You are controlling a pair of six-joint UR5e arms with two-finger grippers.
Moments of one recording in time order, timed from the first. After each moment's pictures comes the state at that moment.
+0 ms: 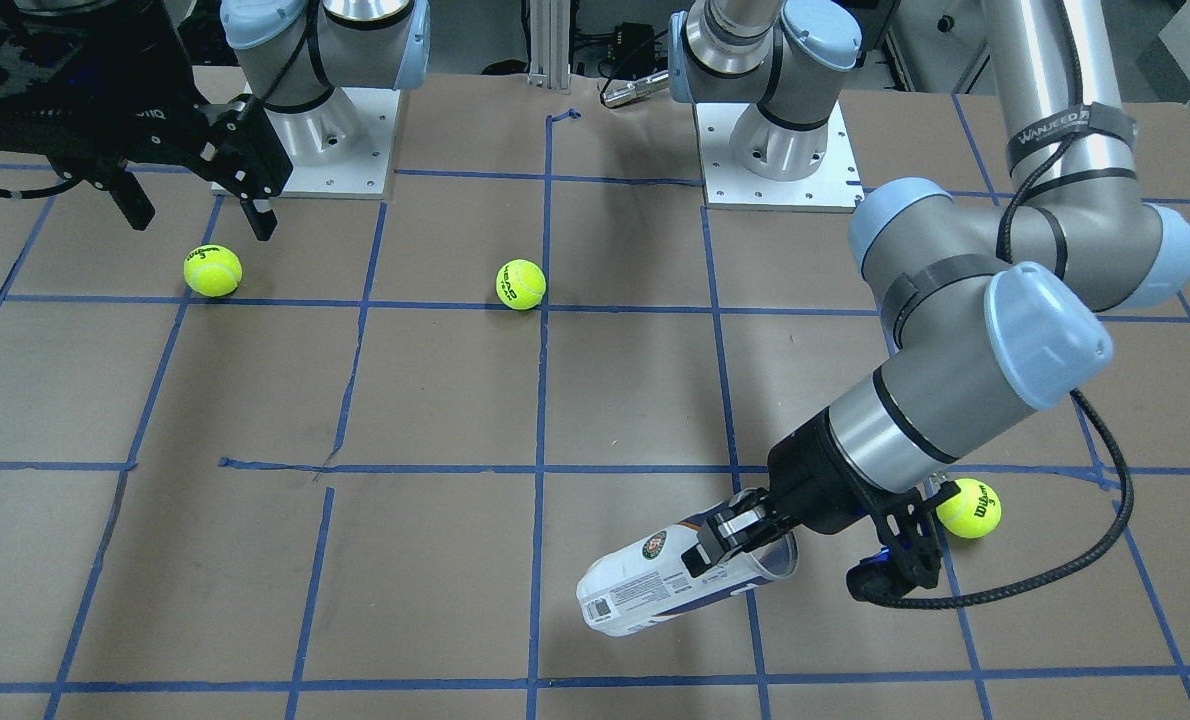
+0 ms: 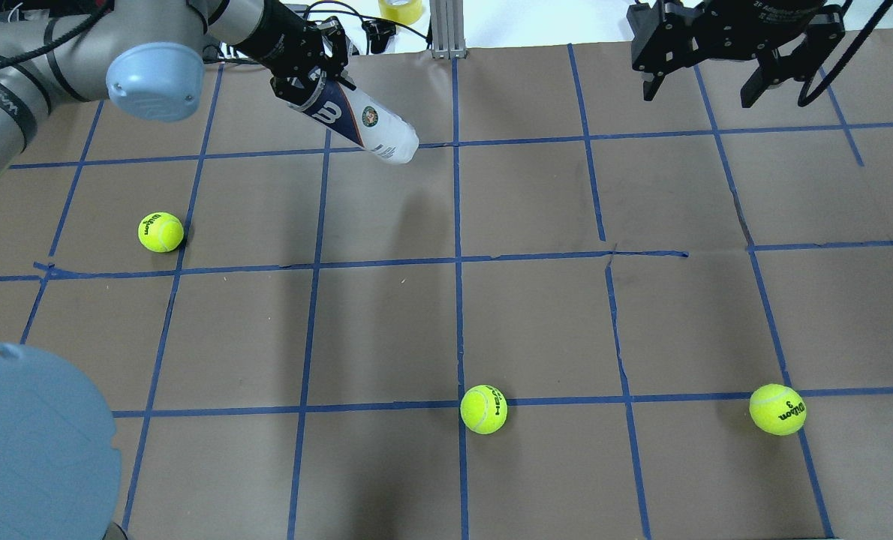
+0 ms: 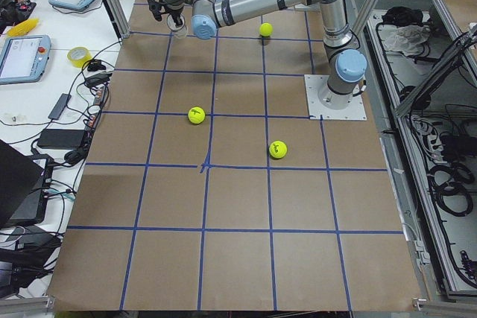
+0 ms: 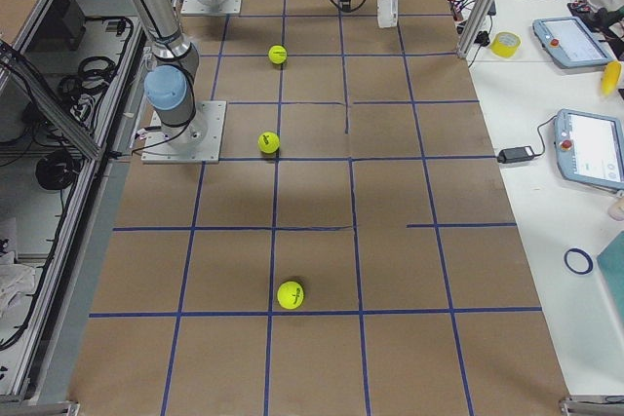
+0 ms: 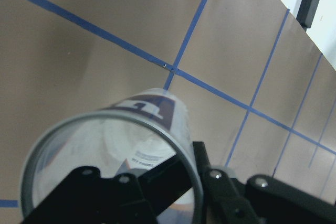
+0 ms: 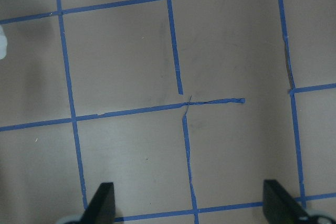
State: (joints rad) left arm -1.55 -2.01 -1.38 -1.12 1.16 -0.36; right arm 1.56 -1.57 1.42 -1.55 -1.54 0.11
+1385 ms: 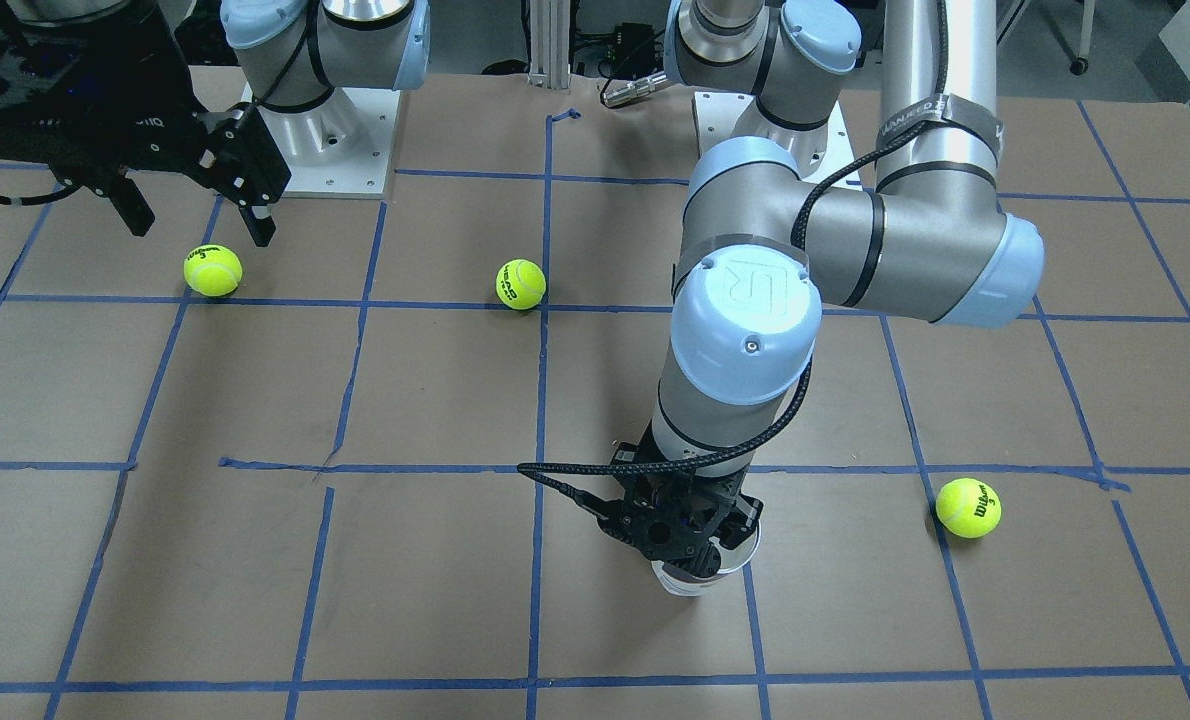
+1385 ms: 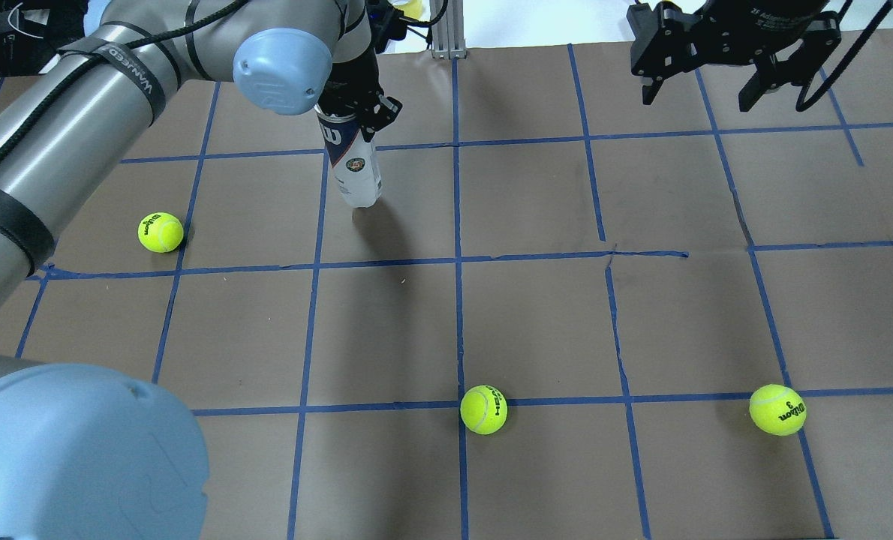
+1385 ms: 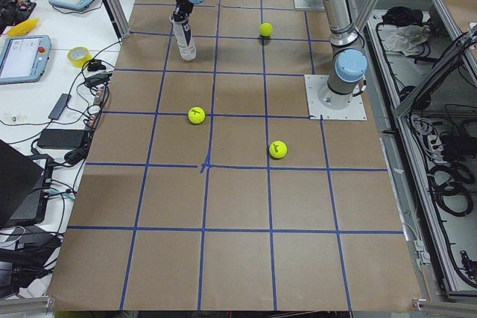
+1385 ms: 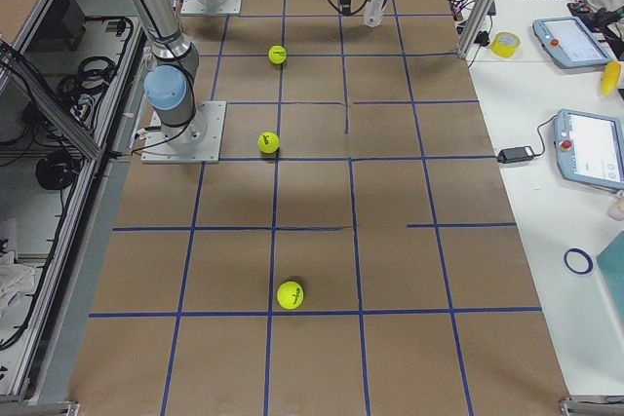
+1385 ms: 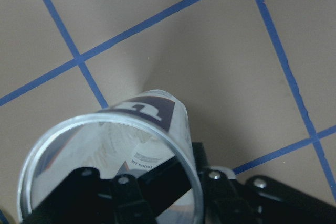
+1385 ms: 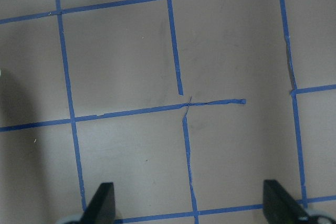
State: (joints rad) left arm -1.76 -2.09 -1.28 -1.28 1.60 0.27; right arm 1.55 -1.58 1.45 -1.57 -1.54 0.10
